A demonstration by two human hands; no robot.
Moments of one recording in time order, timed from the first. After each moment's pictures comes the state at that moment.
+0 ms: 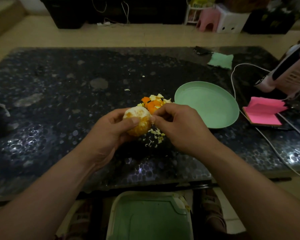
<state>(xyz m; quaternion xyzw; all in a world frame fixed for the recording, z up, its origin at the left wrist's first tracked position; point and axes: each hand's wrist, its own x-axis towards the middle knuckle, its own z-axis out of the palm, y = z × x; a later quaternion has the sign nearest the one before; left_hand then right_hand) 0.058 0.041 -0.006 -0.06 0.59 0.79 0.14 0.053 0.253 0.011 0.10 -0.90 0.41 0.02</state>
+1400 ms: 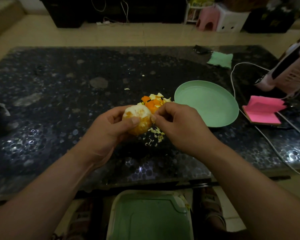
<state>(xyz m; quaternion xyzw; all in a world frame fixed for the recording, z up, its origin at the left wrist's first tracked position) 0.058 0.035 -0.007 -0.02 0.61 0.78 0.13 0.058 0.251 0.016 0.12 -0.90 0.41 0.03</state>
